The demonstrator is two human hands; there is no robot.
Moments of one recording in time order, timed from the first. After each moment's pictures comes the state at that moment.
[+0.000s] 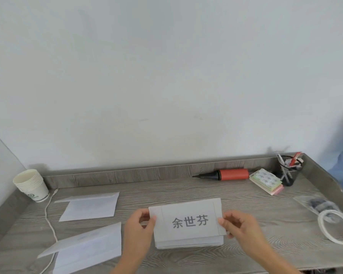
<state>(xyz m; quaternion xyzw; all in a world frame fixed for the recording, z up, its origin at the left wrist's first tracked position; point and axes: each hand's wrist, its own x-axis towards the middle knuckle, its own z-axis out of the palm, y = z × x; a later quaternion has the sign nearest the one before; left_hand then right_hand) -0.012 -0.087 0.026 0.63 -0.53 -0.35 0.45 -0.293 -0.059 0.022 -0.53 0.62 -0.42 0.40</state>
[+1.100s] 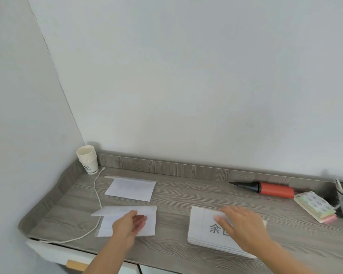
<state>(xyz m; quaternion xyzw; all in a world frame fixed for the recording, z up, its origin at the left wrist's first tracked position) 0.115 -0.084 0.004 0.62 -0.05 -0.55 0.56 -0.215 -0.103 0.034 -0.82 0.55 -0.12 -0.07</state>
